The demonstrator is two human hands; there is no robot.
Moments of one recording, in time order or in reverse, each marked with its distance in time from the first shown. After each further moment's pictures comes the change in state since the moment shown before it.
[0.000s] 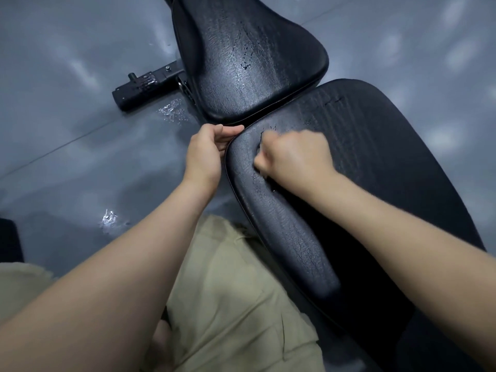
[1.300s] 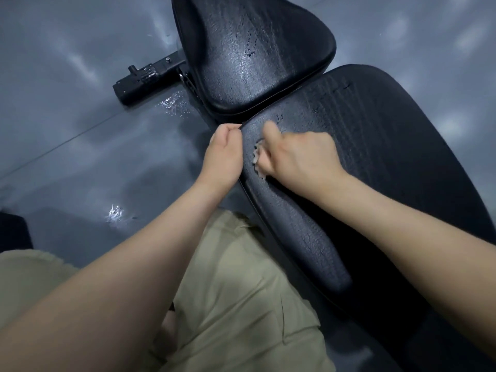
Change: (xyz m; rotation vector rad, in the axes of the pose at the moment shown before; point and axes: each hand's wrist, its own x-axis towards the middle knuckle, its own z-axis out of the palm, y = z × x) left_hand -0.005 -0.022 0.000 0.478 0.033 0.092; right_hand -0.017 -0.011 0.001 0.002 0.095 -0.067
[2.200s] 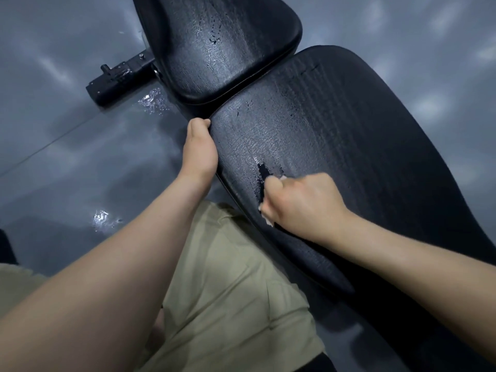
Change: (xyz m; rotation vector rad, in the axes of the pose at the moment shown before) left_hand 0.004 -0.014 0.011 -0.115 0.010 -0.215; right_hand -0.096 0.004 -0.015 0.090 -0.156 -0.034
